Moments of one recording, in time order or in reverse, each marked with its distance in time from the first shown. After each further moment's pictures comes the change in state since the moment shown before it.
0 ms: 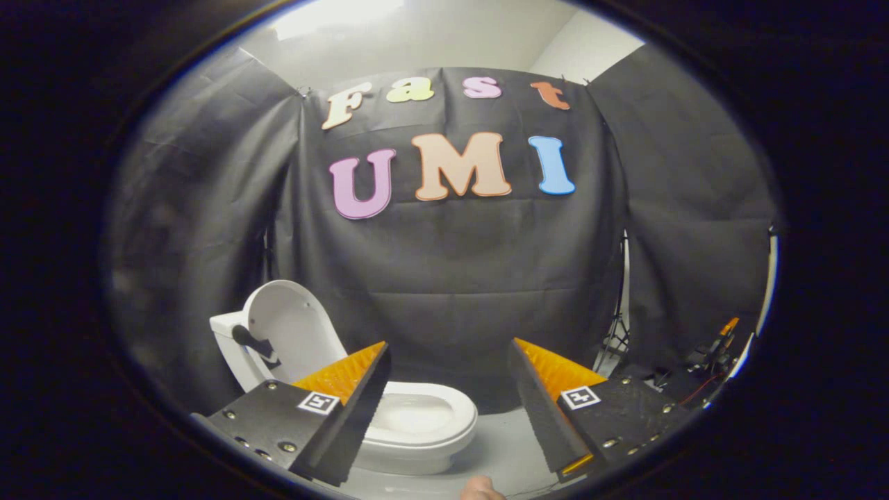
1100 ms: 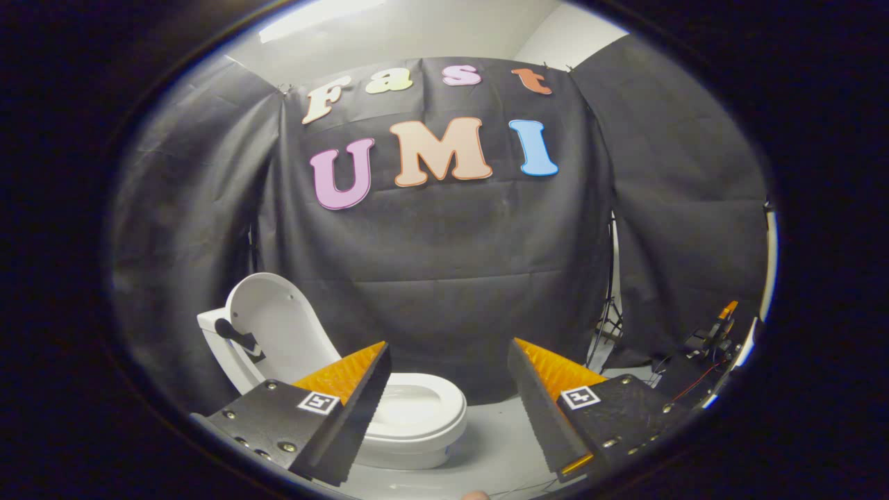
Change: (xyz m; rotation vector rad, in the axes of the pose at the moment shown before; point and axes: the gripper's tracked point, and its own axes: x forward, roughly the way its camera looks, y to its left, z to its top) arm 0.009 -0.027 -0.025 0.036 0.047 -0.035
